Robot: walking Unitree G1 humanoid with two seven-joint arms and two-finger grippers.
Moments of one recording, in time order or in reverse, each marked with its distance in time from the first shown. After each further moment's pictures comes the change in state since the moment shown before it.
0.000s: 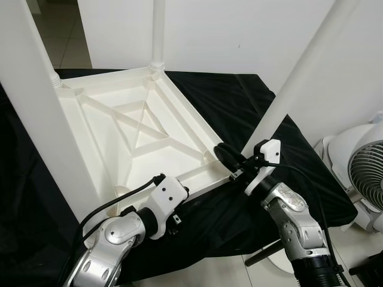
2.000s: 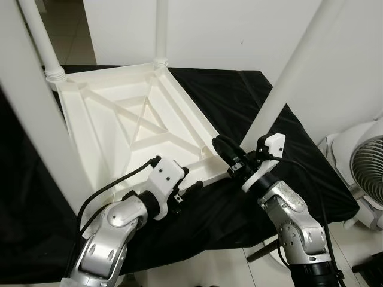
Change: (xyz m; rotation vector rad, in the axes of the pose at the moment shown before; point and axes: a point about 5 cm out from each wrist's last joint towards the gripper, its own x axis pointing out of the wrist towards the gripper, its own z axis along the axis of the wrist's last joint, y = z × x) left arm 0.001 0.015 0.025 -0.060 -0.192 0.069; right arm 0.005 0.012 0.016 0.074 -0.057 -0.065
